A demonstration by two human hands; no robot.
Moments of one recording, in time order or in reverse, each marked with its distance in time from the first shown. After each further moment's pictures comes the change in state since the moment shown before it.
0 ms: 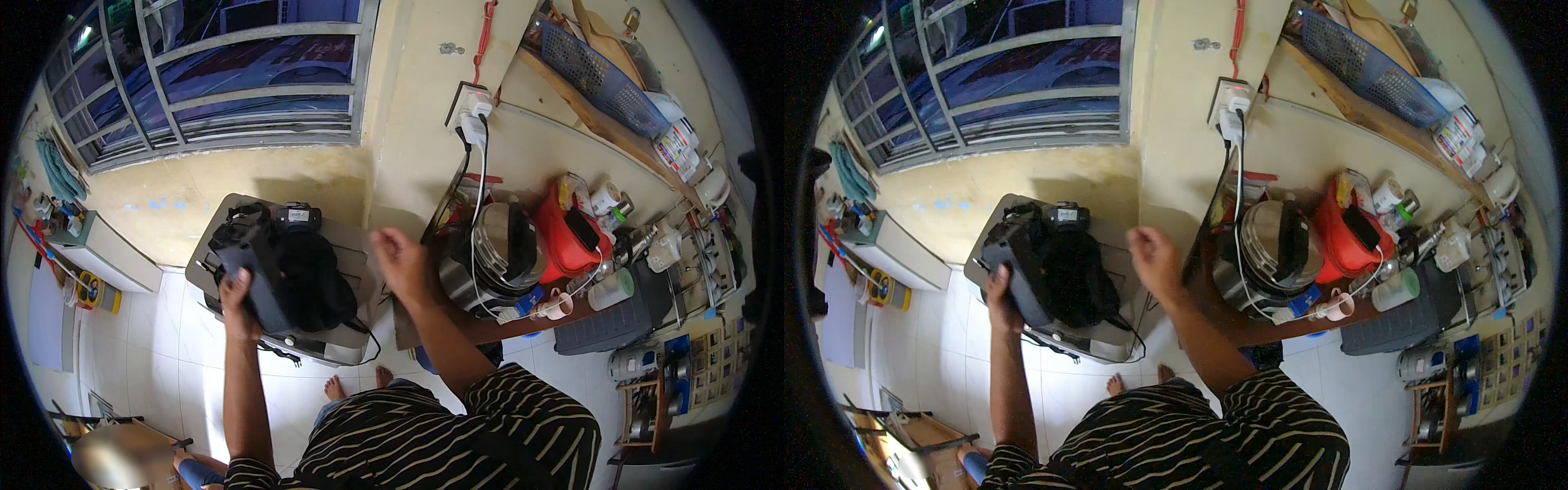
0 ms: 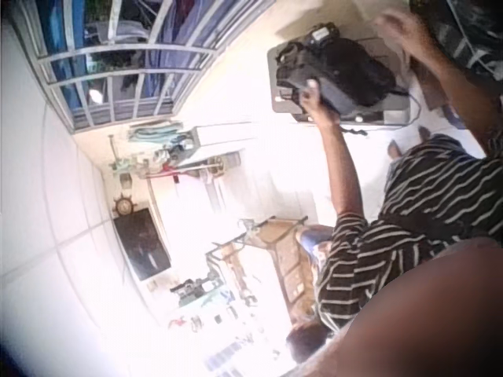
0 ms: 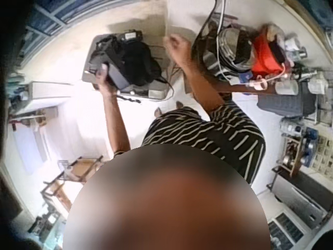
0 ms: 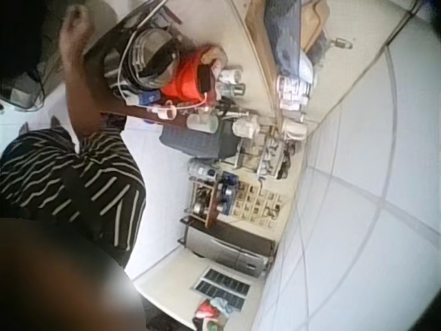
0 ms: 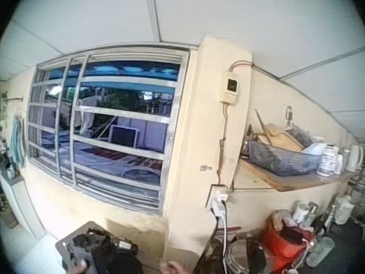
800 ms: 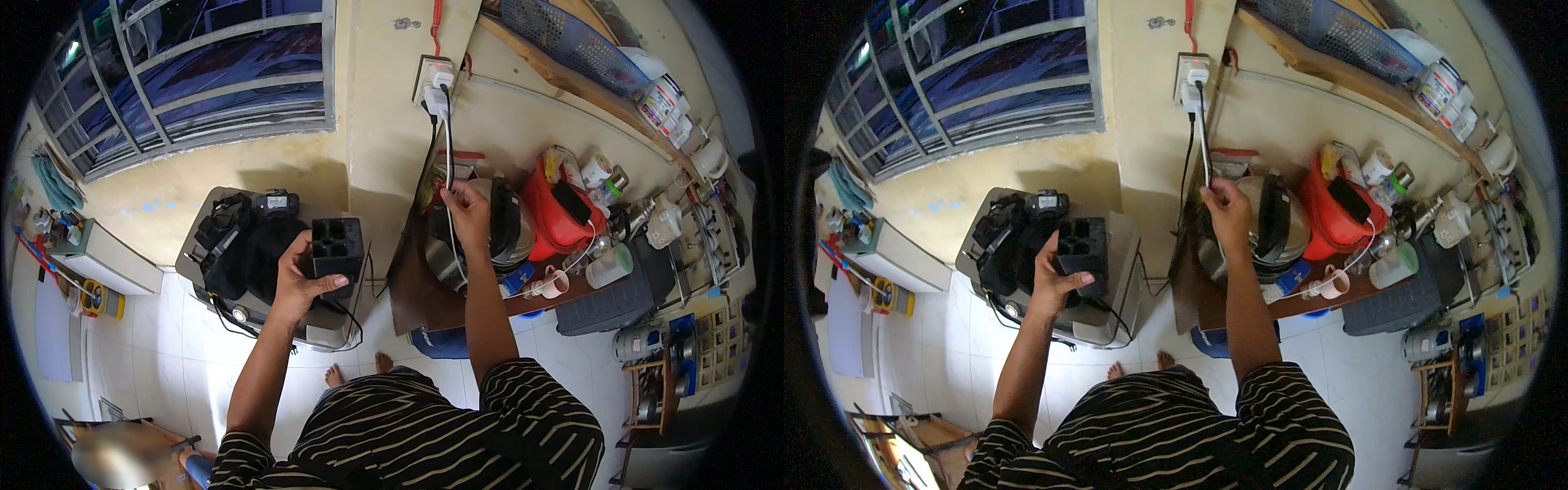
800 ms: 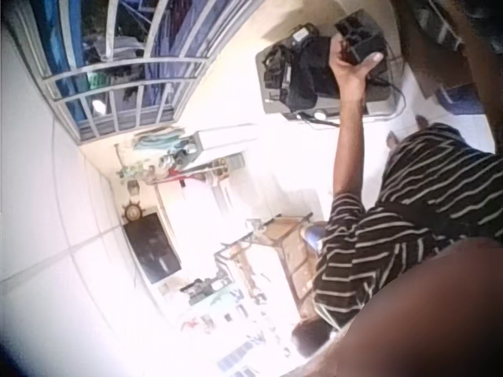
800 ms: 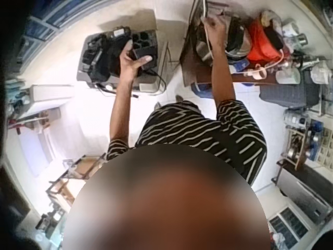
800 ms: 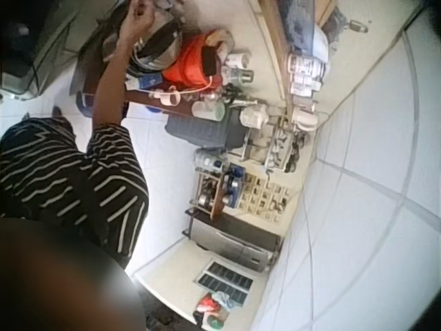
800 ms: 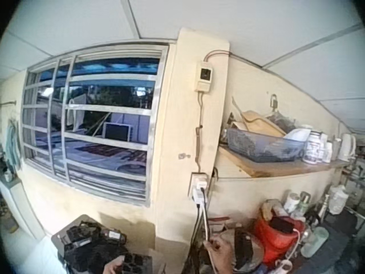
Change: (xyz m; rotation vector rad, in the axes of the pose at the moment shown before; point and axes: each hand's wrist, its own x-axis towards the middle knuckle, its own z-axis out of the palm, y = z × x) left_hand -0.031 -0.043 0.110 0.207 -0.488 -0.064; right_hand 0.039 0.014 -0.148 -0.109 0.322 -0.102
